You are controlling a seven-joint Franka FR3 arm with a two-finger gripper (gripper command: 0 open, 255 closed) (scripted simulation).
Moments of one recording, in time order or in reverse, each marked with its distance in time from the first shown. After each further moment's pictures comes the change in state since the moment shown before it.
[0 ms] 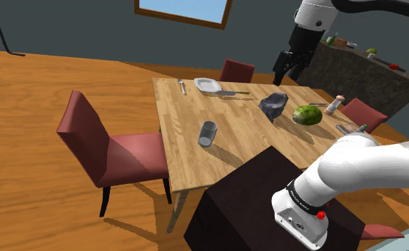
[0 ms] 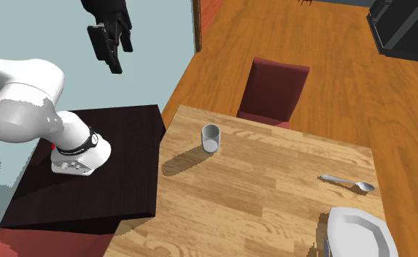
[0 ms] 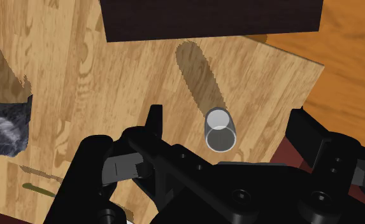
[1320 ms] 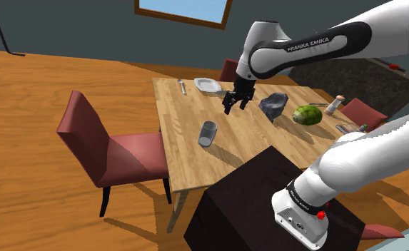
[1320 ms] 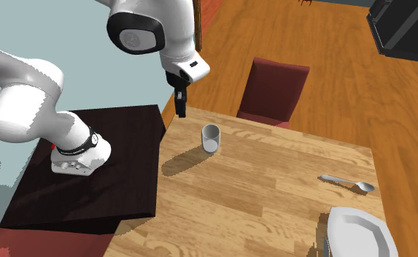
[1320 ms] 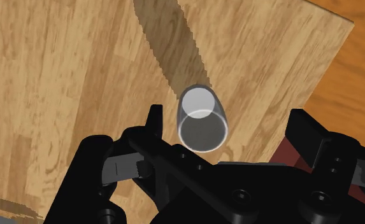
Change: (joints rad) arm 0.019 0.456 0.002 -0.200 0.054 0.680 -0.009
